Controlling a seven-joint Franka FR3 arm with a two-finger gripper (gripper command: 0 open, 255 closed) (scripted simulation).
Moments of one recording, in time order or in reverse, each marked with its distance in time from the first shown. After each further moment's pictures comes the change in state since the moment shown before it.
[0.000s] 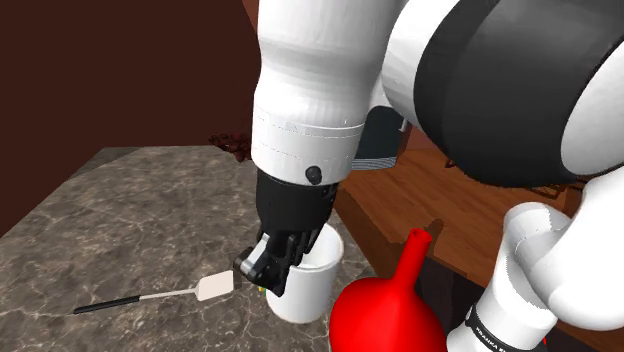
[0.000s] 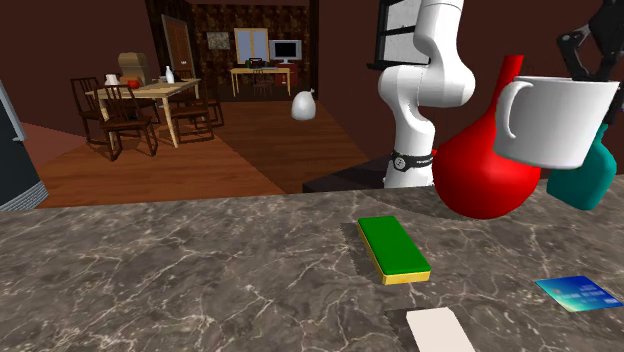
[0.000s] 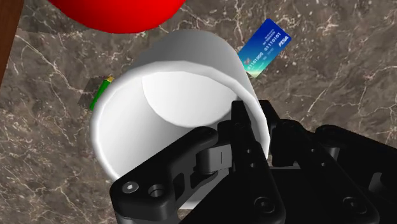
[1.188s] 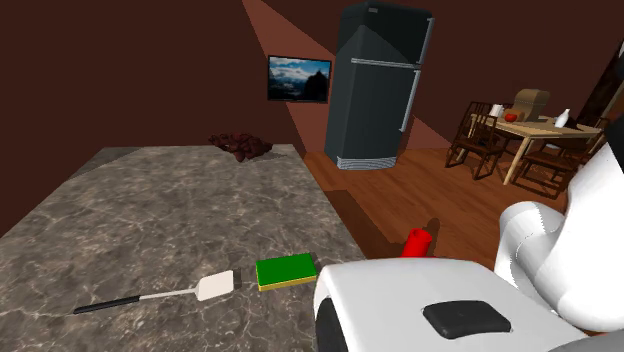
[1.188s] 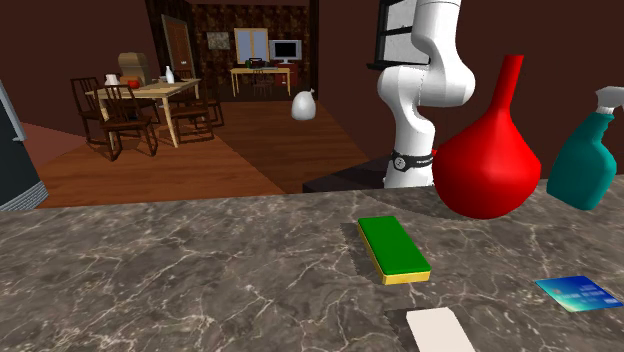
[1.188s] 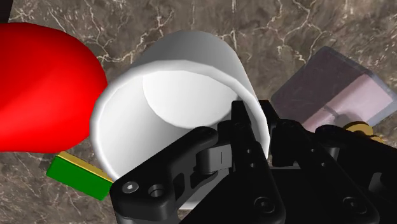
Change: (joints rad) arm 0.089 0.157 0.357 0.184 -0.058 -0.046 0.480
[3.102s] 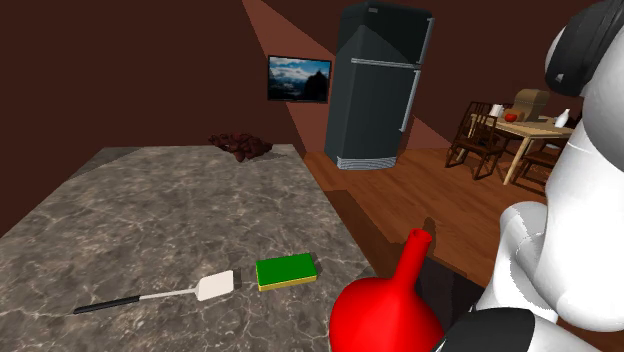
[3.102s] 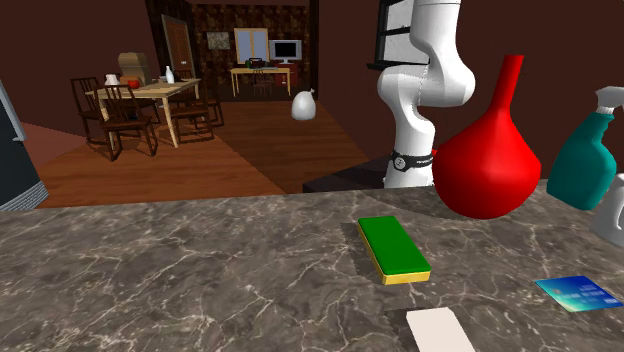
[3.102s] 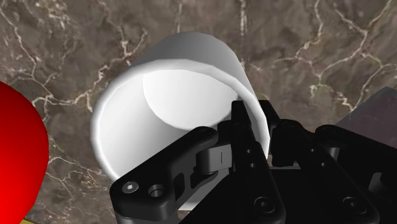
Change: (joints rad) arm -0.008 0.242 0.078 -0.236 -0.241 0.364 0.213
